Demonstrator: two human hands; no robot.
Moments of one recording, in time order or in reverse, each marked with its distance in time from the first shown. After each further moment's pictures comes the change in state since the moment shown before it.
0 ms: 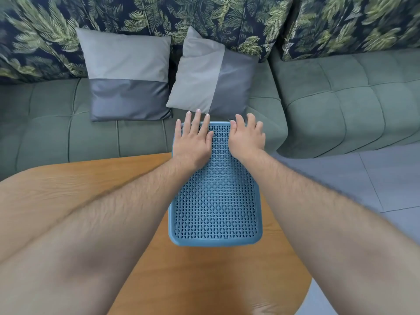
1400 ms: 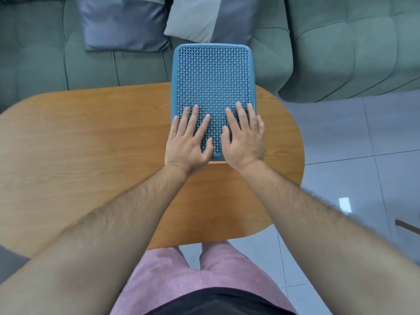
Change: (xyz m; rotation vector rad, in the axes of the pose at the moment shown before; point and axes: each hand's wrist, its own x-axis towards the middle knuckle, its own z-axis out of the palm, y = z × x) left_hand -0.225 -0.008 0.038 0.051 0.104 0.128; right_hand -0.229 0.047 0.026 -0.069 0.096 -0.263
